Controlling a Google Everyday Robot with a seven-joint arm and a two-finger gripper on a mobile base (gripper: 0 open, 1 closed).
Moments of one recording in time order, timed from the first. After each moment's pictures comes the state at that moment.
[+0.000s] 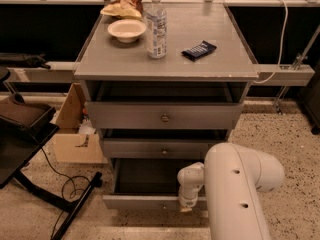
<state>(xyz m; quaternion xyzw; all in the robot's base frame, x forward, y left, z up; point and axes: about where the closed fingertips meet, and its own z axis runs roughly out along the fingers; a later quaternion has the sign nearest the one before) 0.507 -0.121 0.151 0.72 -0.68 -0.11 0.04</state>
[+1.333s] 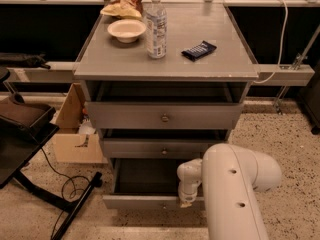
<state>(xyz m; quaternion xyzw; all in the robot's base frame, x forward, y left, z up) 0.527 -0.121 0.153 0.72 -0.68 -0.11 0.04</state>
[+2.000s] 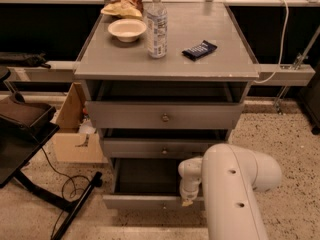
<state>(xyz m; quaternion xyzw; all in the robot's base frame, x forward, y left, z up) 0.536 -0.130 0.156 0.72 -0.69 -0.11 0.05</state>
